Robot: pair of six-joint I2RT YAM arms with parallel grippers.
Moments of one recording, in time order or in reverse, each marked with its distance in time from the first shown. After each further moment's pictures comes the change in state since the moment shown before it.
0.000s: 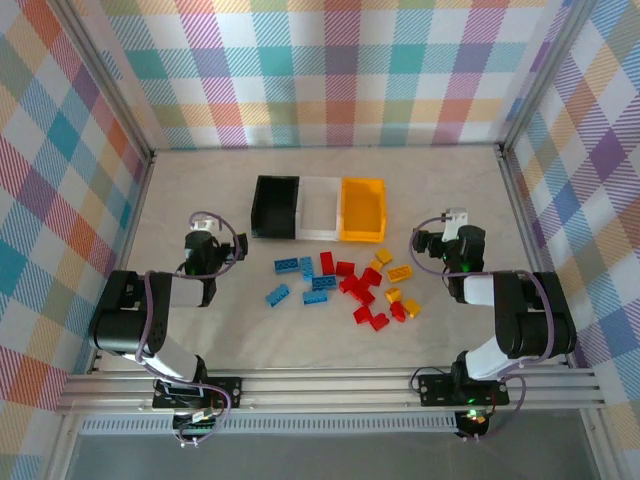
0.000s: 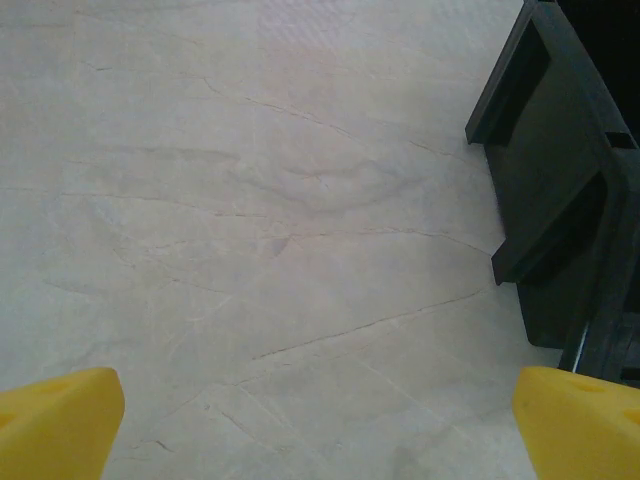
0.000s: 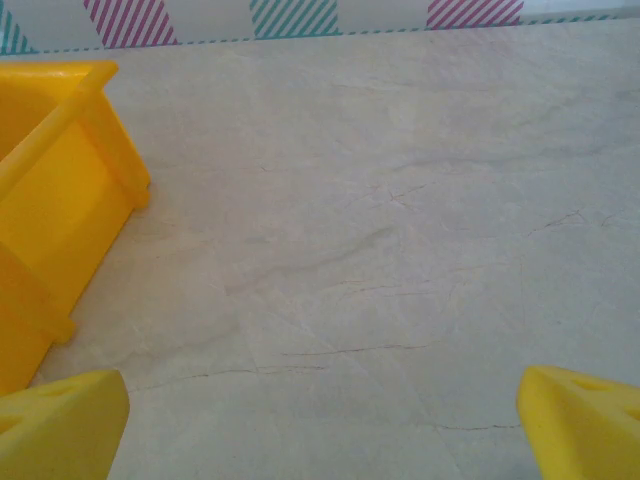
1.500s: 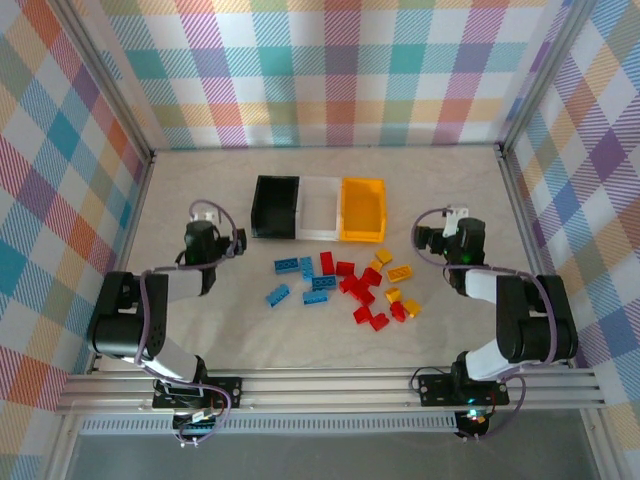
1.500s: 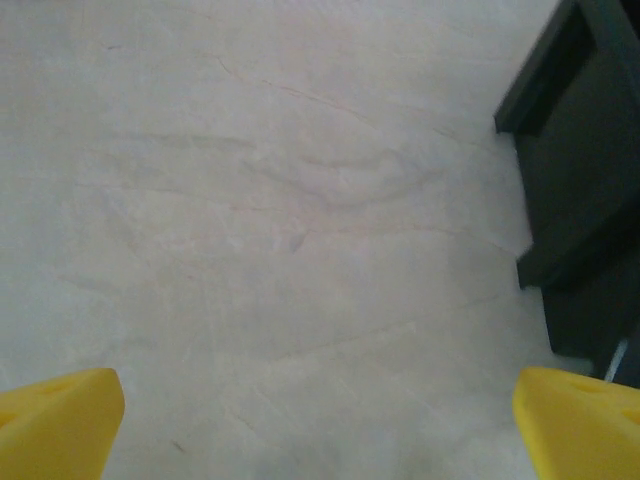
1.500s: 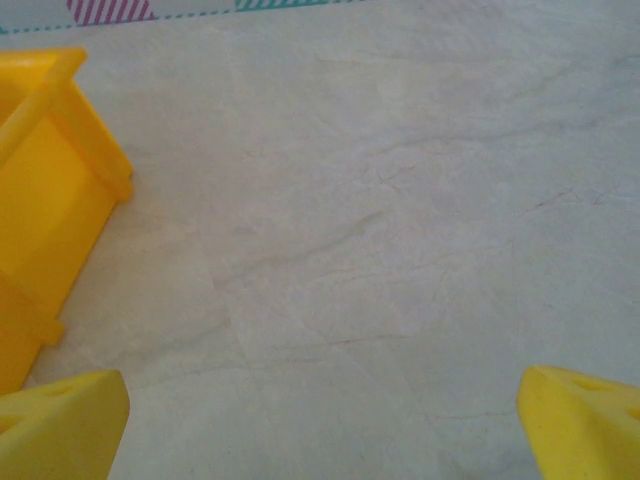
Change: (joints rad) left arm -0.001 -0.025 0.169 -0.285 -0.039 -0.009; right arm 0.000 -0.040 0.108 -0.235 0.027 0.029
